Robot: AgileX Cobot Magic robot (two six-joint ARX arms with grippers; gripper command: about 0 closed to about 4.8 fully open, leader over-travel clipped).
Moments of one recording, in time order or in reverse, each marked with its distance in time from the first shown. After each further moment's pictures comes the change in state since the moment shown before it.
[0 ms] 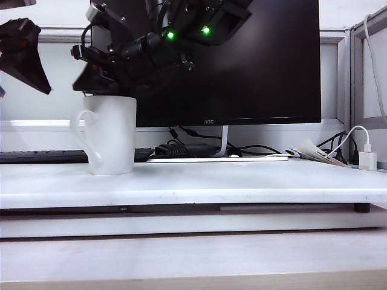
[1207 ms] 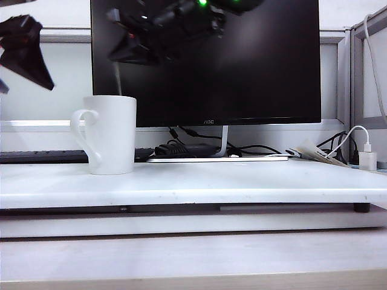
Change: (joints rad) left arm 0.000 0.000 0.000 0.030 0.018 -0.004; right arm -0.097 -0.122 0.002 -0.091 -0.048 -0.008
